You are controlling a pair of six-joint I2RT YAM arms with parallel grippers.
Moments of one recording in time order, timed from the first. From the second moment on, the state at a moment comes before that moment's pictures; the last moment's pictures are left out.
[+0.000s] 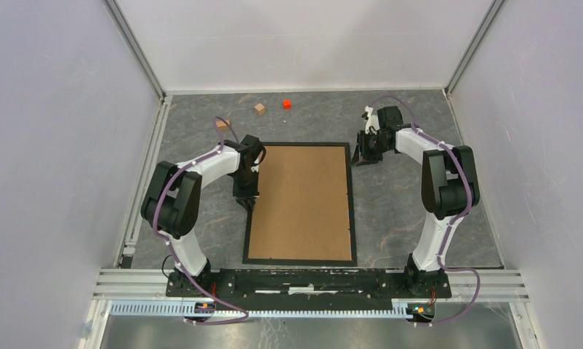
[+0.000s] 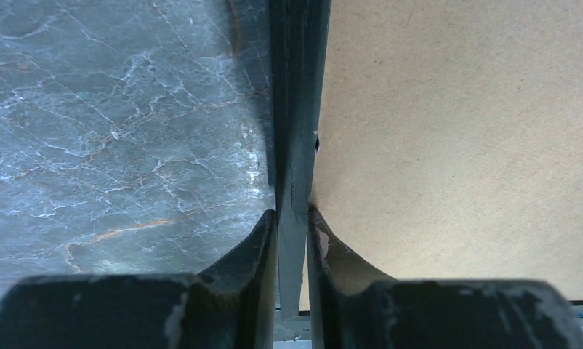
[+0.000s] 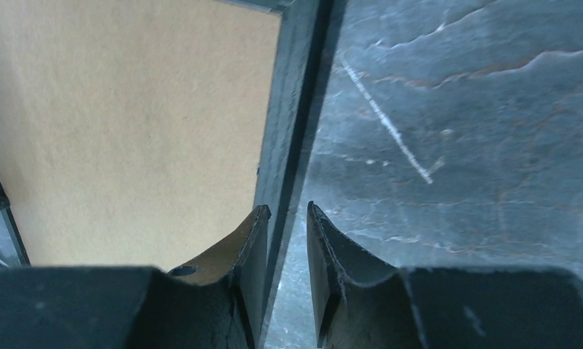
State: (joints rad) left arm -0.41 1.79 1.13 -0.90 0.03 -0.41; right arm 0.15 1.92 1.28 -0.46 -0.42 0.15
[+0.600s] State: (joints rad) left arm -0.41 1.79 1.13 -0.90 0.03 -0.41; right arm 0.14 1.99 1.32 -0.45 -0.44 0.17
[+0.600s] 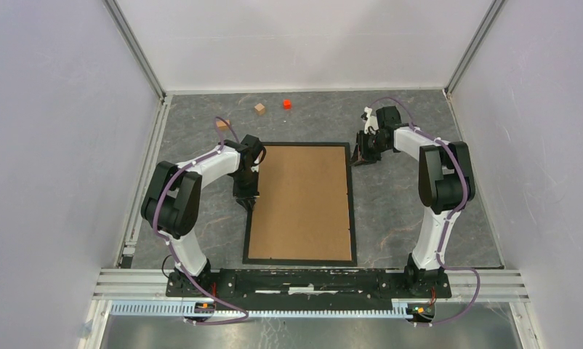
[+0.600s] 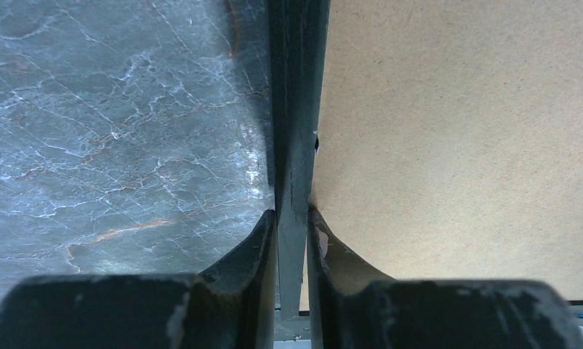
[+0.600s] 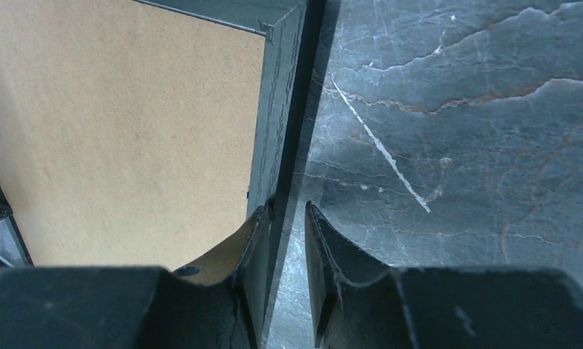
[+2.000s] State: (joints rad) left arm -0.41 1.80 1.15 -0.91 0.02 -0.40; right arm 0.27 2.12 1.50 -0.46 -0.23 0.21
